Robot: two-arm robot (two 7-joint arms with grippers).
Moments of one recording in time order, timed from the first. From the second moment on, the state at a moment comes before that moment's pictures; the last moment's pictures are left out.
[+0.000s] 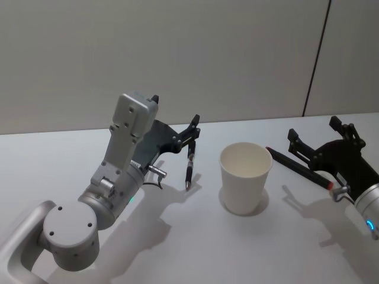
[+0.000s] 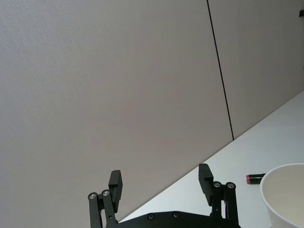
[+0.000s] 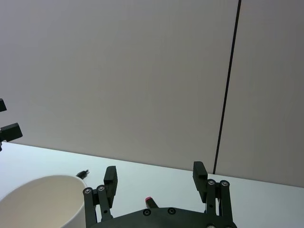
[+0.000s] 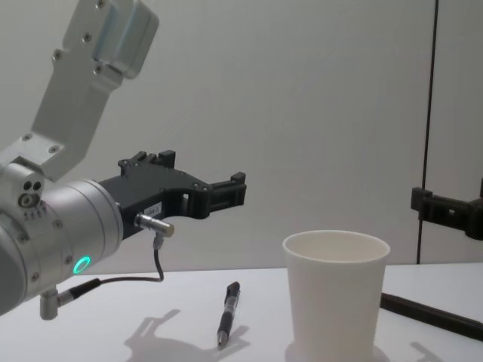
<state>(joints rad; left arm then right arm) -0.24 0.38 0.45 -1.63 -0.20 0.01 -0.01 -0.01 0.34 -0.23 -1.77 0.29 0.03 0.07</state>
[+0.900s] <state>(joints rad) -0.24 0.38 0.45 -1.63 -0.20 0.01 -0.01 -0.01 0.34 -0.23 -1.77 0.29 0.03 0.07</state>
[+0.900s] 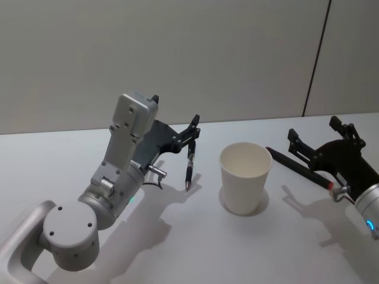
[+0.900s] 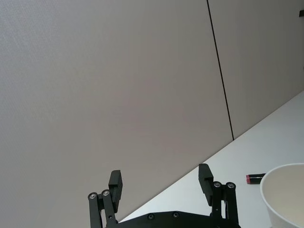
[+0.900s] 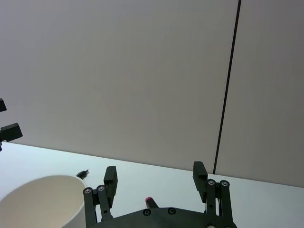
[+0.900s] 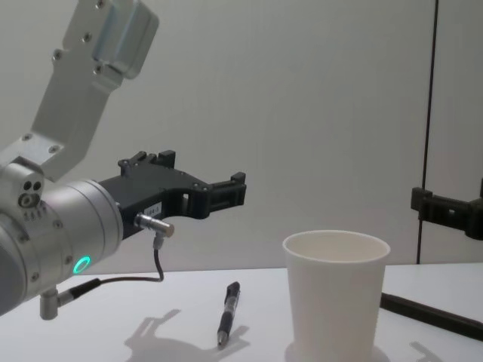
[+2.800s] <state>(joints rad) -0.24 0.38 0.45 -1.63 -0.20 0.01 -0.01 -0.01 0.34 -0.23 -1.77 0.29 0.03 0.07</state>
